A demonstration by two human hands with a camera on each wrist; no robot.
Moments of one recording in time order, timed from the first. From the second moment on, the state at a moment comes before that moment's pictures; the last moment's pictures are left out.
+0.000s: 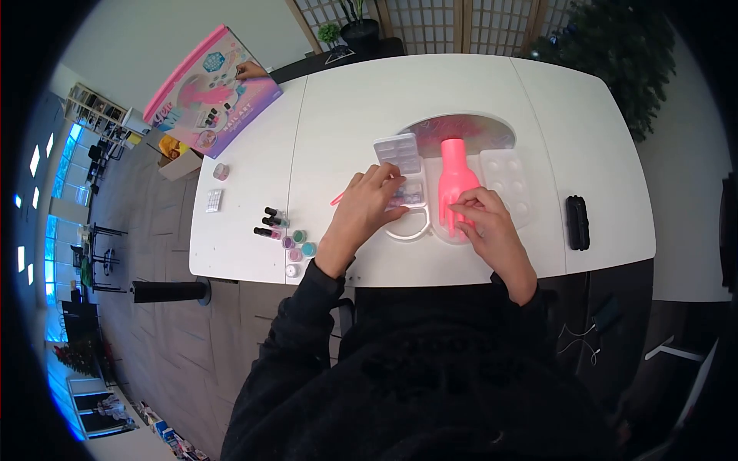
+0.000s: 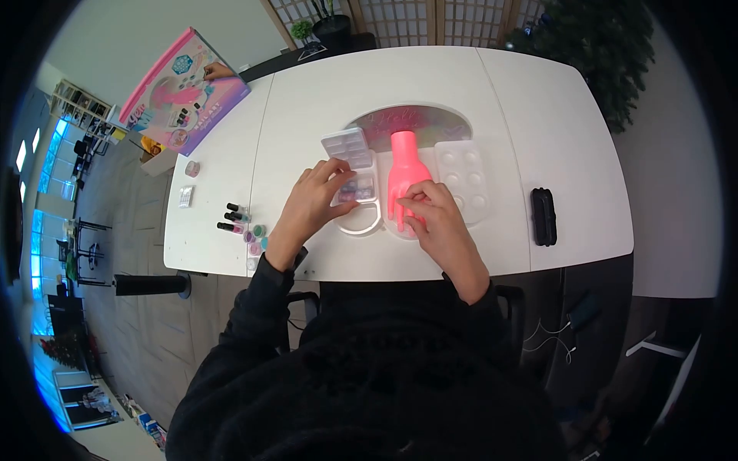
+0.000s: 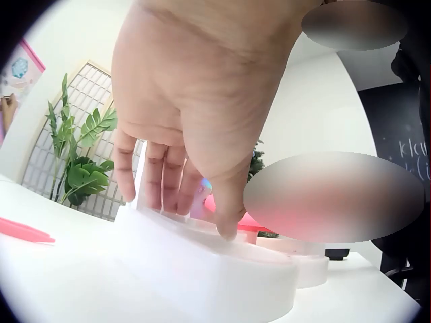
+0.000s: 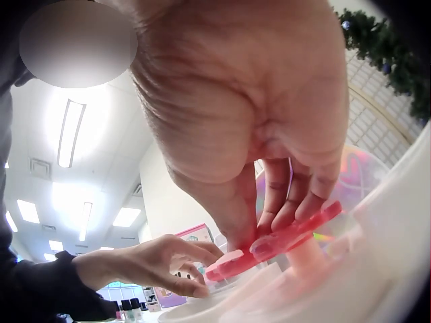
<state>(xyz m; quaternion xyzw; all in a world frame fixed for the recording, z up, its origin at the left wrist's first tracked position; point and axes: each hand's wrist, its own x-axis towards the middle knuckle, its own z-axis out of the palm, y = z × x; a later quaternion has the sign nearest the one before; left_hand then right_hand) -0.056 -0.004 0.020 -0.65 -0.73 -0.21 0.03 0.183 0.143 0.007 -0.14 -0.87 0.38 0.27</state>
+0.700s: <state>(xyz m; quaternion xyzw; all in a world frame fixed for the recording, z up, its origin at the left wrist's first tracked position) -0.073 -0.027 0.032 -0.52 -0.78 -0.33 0.04 0.183 0.143 0.006 -0.14 -0.88 0.36 0.28</state>
